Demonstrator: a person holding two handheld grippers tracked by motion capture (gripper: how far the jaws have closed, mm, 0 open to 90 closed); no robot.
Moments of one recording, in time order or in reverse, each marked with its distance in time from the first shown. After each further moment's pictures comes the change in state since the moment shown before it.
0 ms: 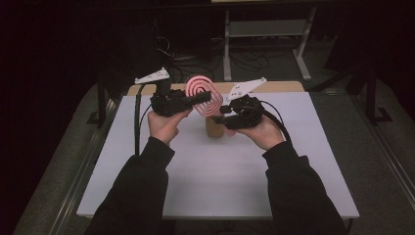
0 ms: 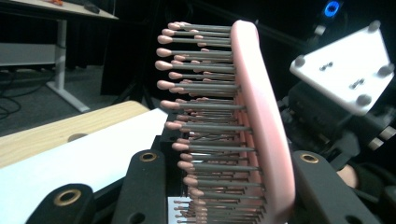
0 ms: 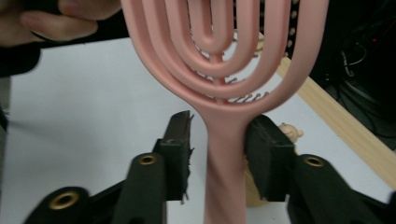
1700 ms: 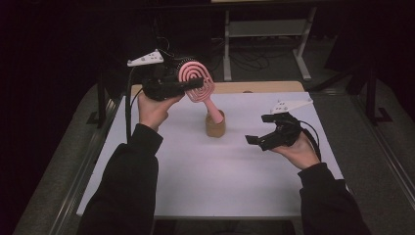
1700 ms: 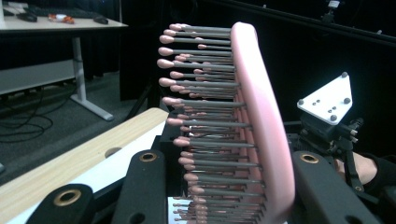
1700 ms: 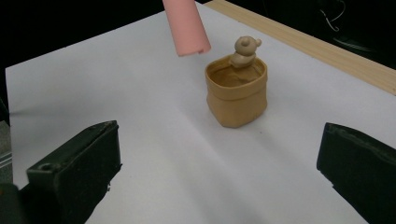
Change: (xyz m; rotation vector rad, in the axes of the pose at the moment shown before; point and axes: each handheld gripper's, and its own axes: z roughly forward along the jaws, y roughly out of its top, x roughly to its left) left arm 0.013 0.038 -0.011 0.029 0.032 0.142; right arm -0.022 -0.099 -0.049 -0.038 -0.047 0.264
